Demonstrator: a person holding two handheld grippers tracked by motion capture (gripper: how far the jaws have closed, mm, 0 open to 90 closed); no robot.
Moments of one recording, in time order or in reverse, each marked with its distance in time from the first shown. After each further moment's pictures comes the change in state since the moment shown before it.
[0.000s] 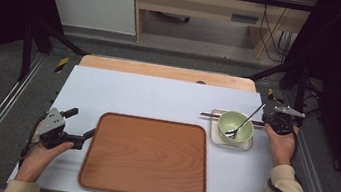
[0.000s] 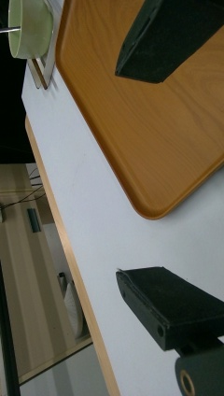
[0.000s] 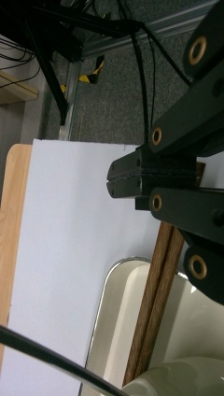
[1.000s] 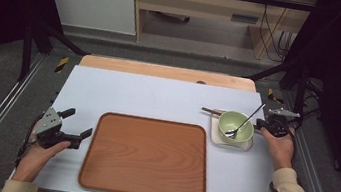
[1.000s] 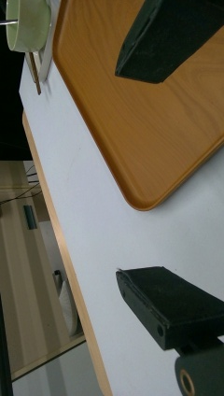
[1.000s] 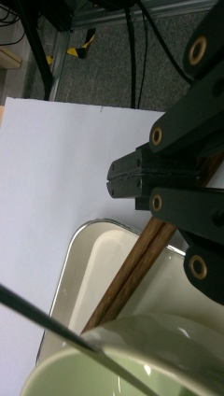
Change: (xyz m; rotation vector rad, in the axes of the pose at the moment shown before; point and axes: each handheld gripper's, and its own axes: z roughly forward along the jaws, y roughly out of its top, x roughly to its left) left arm 0.008 -0.005 -0.004 0.009 0.009 -0.022; right arm 0.010 -0.005 -0.002 0.088 0.083 -0.055
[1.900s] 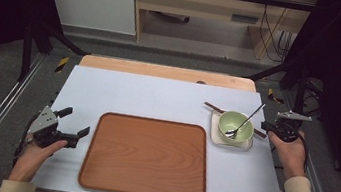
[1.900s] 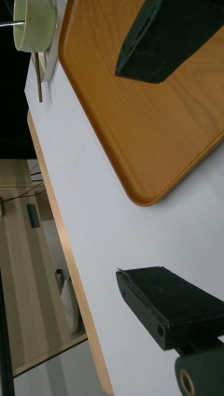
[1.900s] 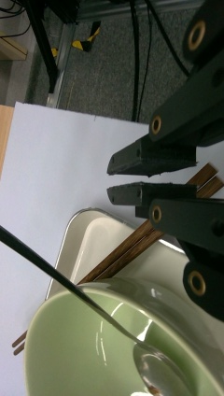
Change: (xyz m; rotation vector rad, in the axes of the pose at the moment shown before) left arm 0.004 0.001 -0.005 -0.014 0.002 -0.013; right arm -0.006 -0.001 -0.037 -0.012 0.047 -0.018
